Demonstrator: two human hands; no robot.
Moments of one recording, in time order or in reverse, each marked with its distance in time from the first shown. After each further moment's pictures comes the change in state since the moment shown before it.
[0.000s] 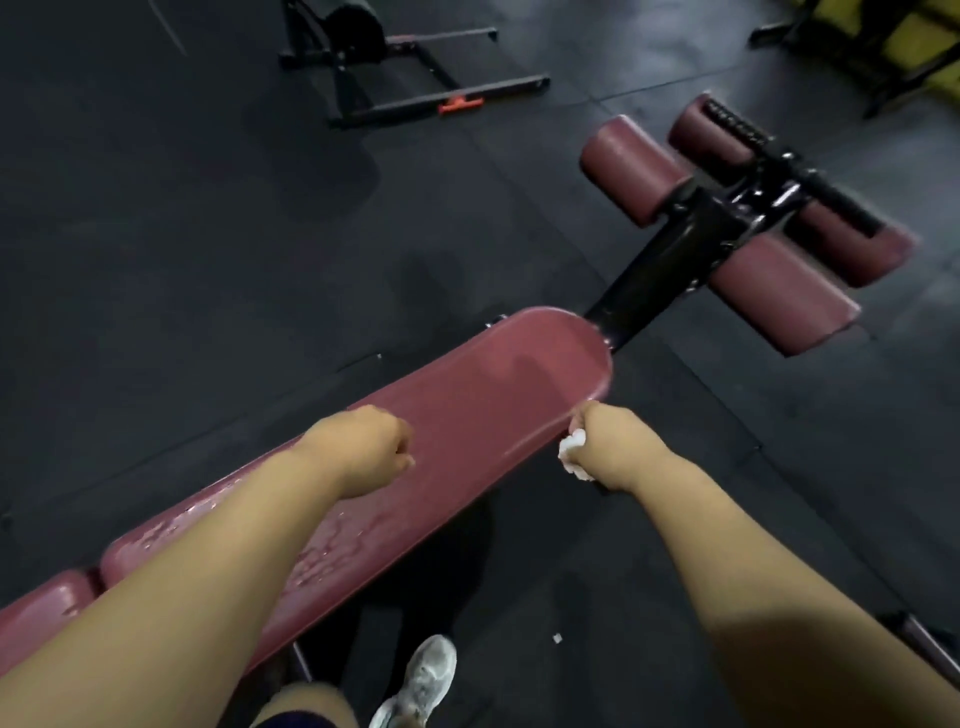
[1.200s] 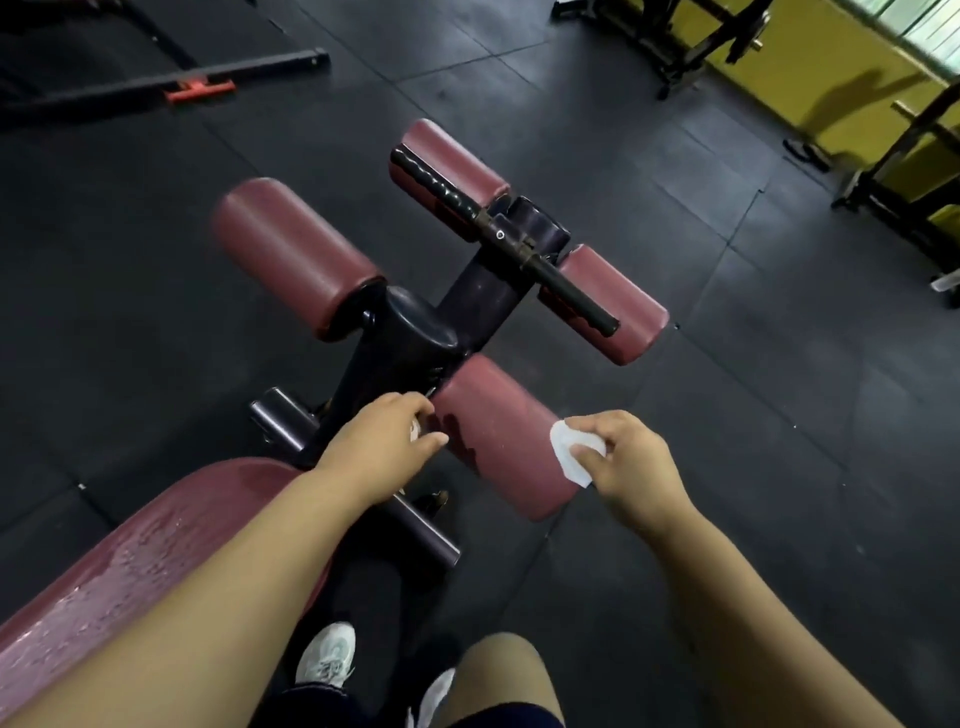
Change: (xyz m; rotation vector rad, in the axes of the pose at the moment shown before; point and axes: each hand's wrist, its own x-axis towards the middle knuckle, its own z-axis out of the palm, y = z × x) left_hand 0.411 0.368 -0.144 -0.530 0.144 0.192; right_hand 0.198 0.348 -0.288 0.327 0.444 0.098
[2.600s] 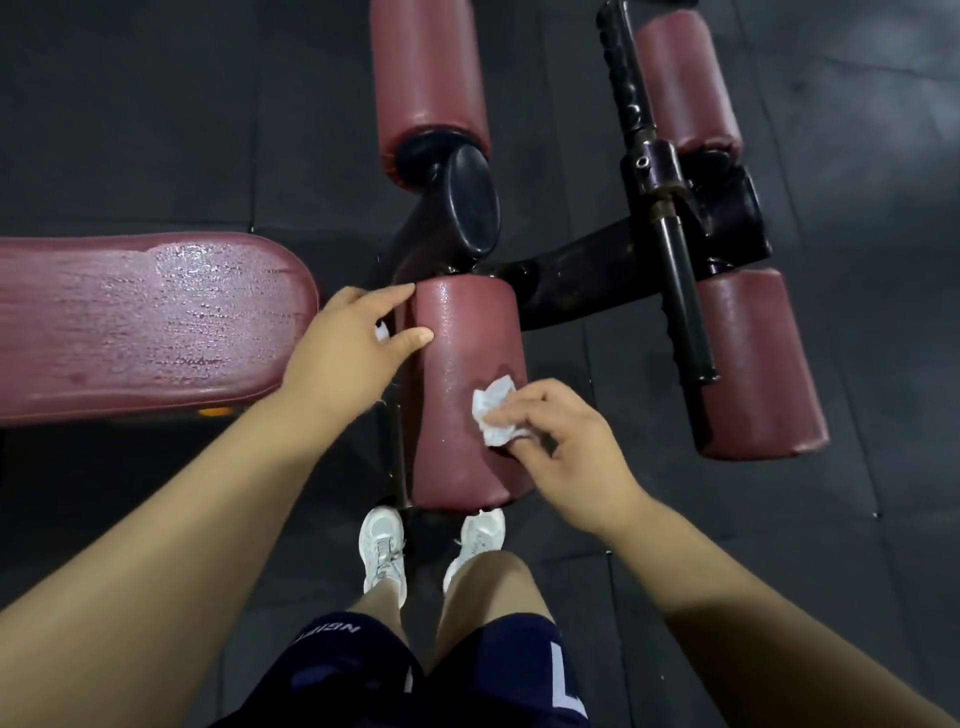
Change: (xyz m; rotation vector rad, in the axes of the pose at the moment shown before) left_hand 0.035 0.066 0.116 -0.344 0.738 -0.654; right_hand 0.155 0.097 0.014 0.207 -0.677 -0.905
